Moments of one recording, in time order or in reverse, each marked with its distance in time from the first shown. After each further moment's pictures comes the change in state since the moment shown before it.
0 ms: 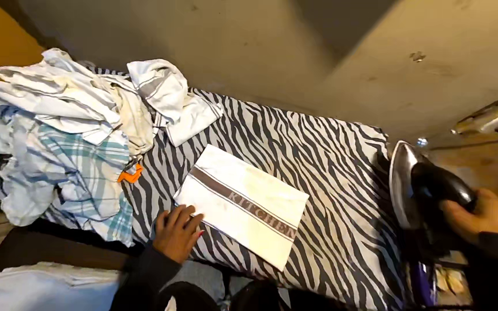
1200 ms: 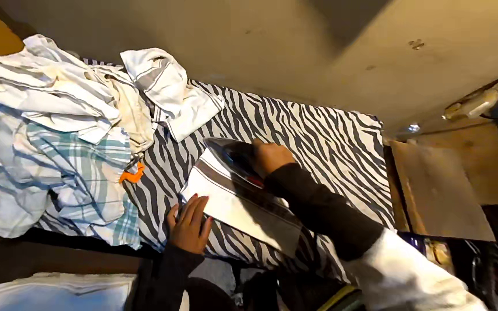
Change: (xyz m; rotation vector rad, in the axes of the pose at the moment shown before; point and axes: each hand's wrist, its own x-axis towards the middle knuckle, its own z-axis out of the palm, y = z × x) left_hand 0.003 -0.002 0.030 -0.083 0.254 -0.060; right_hand -0.064 -0.305 0.125 -0.177 -0.293 -0.547
